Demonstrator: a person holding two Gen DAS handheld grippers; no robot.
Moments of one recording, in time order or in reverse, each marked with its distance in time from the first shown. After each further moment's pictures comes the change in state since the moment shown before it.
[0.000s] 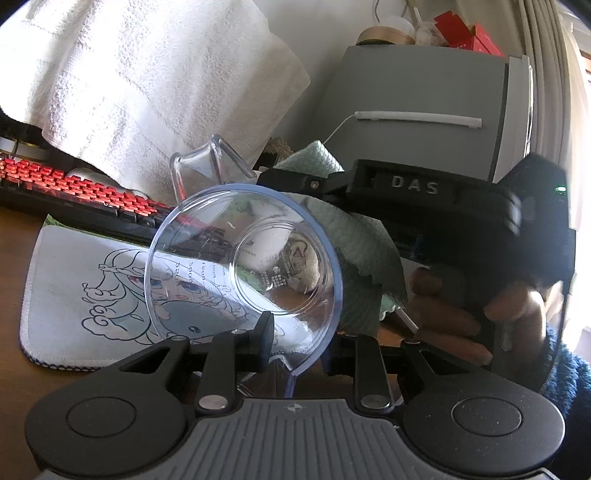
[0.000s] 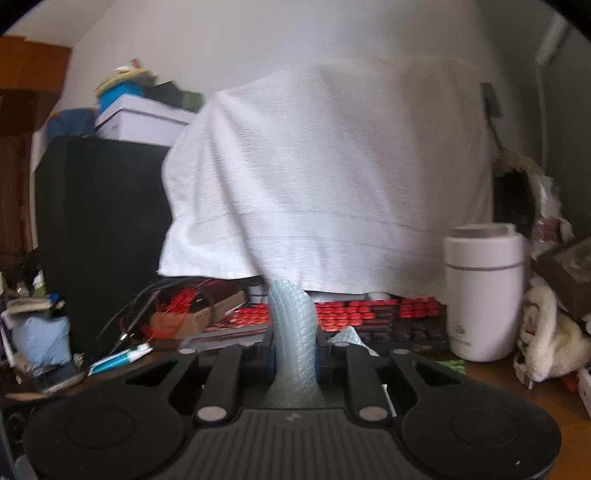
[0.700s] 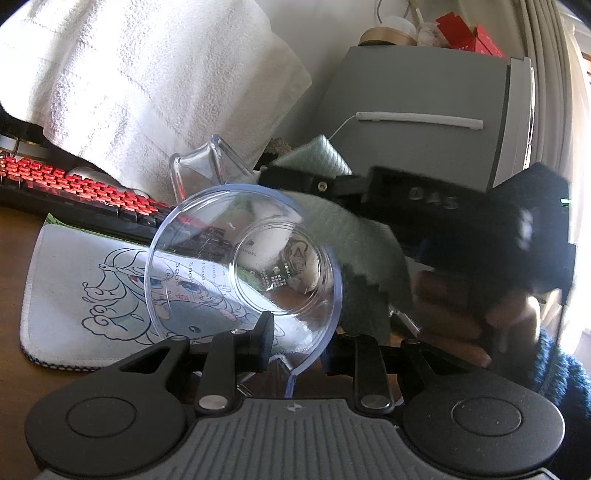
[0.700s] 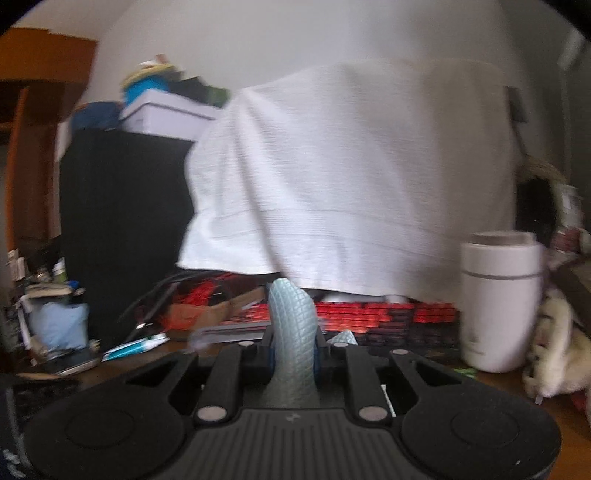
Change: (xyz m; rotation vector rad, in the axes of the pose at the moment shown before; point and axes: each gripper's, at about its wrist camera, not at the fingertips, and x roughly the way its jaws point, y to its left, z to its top) left arm 0.001 0.002 0.000 -0.002 0.000 0.002; right arm -0.001 -0.022 0.005 -0.019 0.004 0.008
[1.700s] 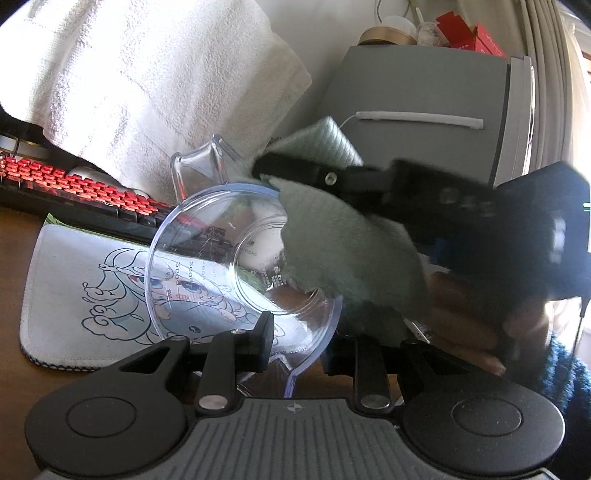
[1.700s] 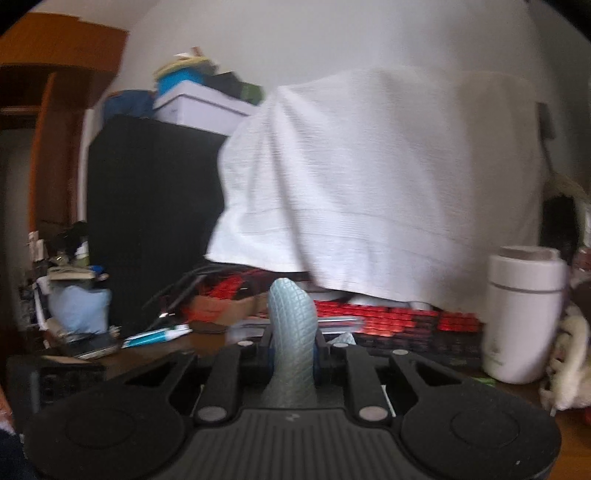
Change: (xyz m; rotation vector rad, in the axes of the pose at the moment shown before) left arm 0.000 0.001 0.001 -0.001 0.001 0.000; right arm -0.004 0.016 -0.001 -0.071 0.002 0.063
